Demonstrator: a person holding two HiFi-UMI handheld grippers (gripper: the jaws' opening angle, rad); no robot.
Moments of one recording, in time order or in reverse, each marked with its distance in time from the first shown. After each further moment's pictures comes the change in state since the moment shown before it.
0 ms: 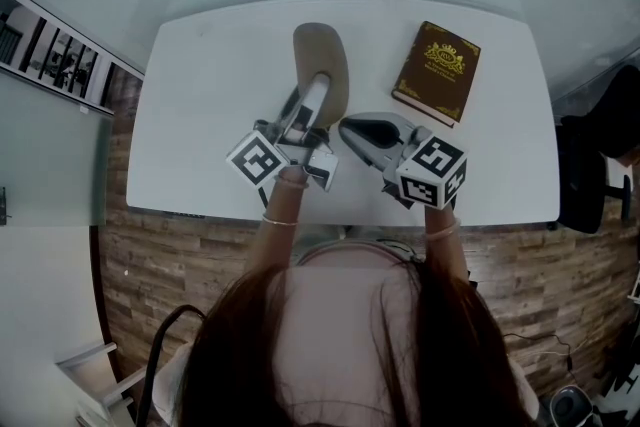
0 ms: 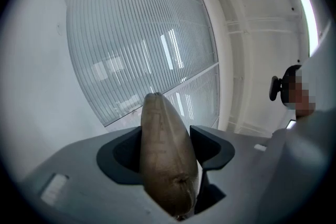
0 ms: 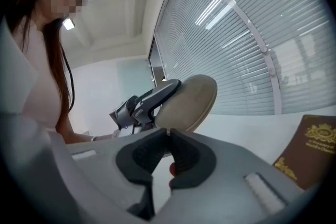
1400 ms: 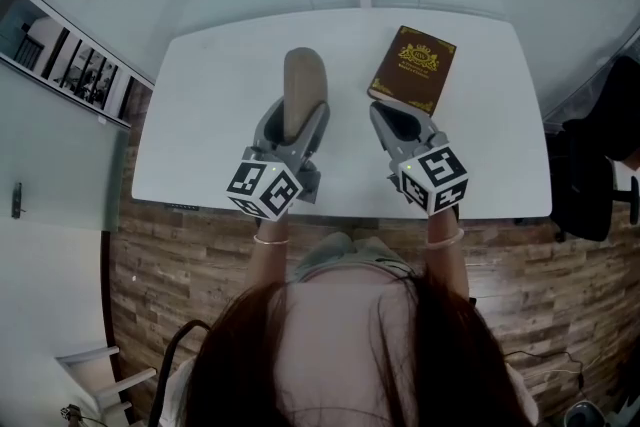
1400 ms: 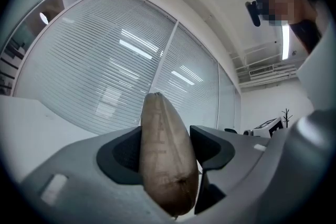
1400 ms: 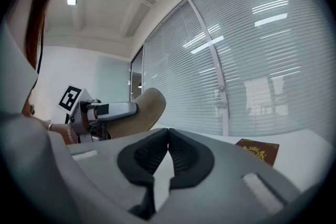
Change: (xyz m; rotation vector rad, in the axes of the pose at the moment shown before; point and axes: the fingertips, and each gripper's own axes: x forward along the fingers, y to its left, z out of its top) left arm -0.021 -0.062 -0.057 0.777 0.152 0.235; right arm -0.115 -0.041 0.014 -0.147 -0.139 -0.372
